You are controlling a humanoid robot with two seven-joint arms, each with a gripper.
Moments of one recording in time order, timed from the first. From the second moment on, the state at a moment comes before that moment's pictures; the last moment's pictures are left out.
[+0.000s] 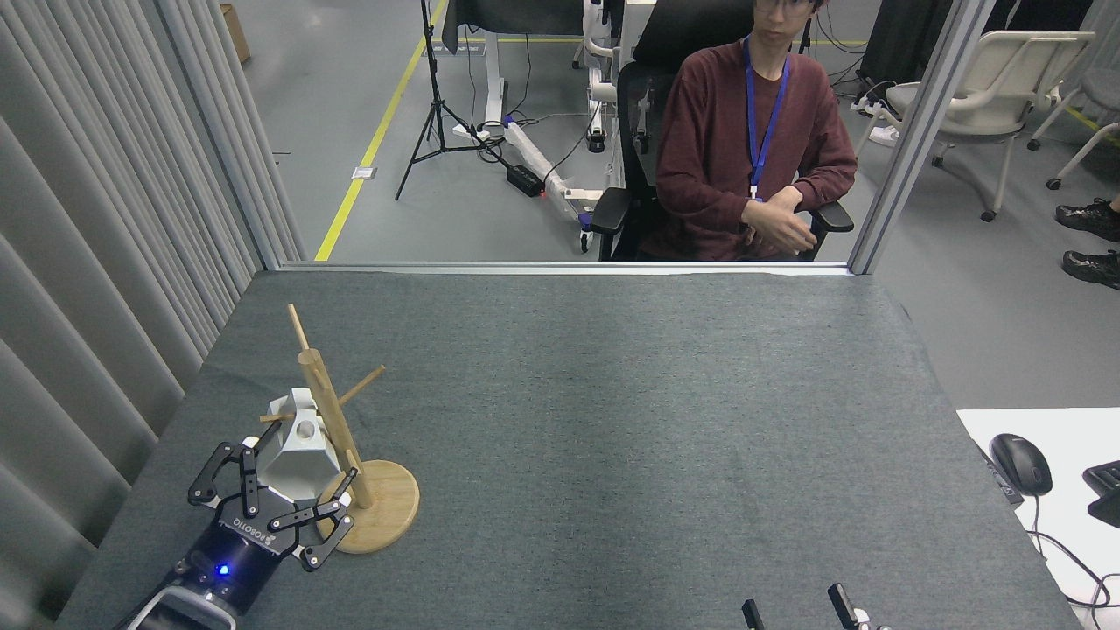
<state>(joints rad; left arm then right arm) -0.08 0.07 0.30 -1.49 -2.12 -0.55 0.47 0.38 0.00 -0.04 -1.66 1.53 -0.24 -0.34</state>
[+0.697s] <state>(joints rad) 0.23 0.00 0.58 -1.62 -1.83 -0.58 0.44 0.39 0.02 -0.09 -1.67 1.53 -0.23 -0.35</state>
